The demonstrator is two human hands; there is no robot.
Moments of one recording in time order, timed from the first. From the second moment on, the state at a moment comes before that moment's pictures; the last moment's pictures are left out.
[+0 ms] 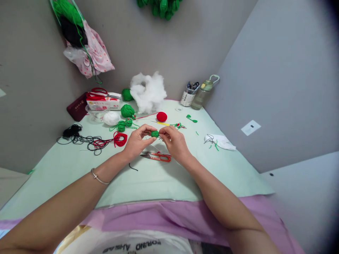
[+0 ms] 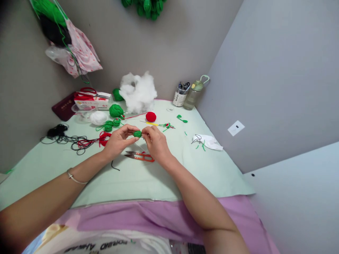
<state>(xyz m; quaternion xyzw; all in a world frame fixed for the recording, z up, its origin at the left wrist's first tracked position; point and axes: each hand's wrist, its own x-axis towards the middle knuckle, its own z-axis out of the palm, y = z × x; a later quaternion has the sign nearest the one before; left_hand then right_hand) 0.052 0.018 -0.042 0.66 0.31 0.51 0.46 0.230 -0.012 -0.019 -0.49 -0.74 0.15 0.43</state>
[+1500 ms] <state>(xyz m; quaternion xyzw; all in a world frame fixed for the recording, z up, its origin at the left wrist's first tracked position) 0.044 0.020 -0.031 0.64 0.39 0.47 0.46 0.230 -0.030 0.022 -0.35 -0.61 0.50 0.51</state>
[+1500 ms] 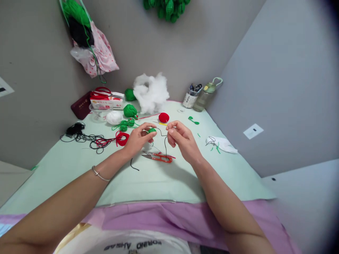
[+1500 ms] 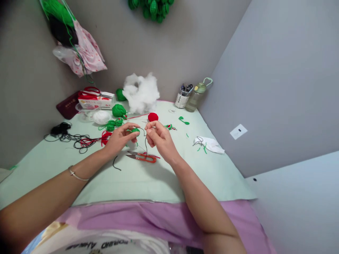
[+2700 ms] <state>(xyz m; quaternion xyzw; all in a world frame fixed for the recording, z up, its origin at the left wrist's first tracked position) 0.044 0.024 -0.019 0.48 0.31 0.52 0.63 0.222 -0.032 0.014 -0.31 -0.63 0.49 0.52</state>
